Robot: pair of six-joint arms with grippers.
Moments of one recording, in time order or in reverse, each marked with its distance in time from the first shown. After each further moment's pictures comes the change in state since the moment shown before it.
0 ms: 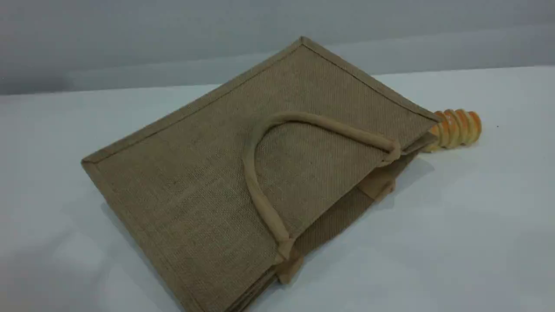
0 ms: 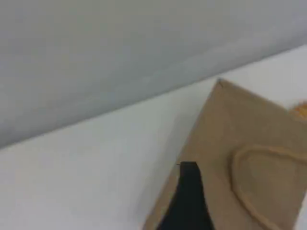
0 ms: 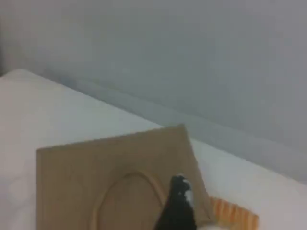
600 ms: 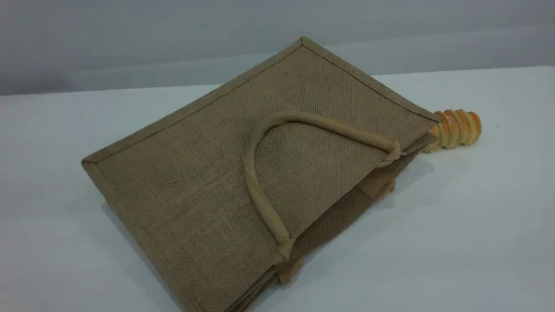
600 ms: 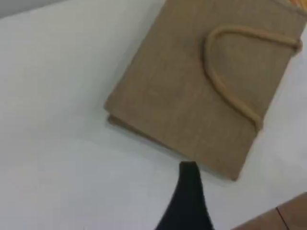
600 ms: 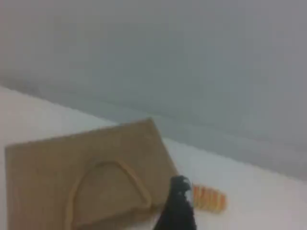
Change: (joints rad) left arm 0.000 -0.532 0.677 -0.037 -0.001 -0.005; right arm 0.000 -0.398 0.240 -0.153 0.024 0.118
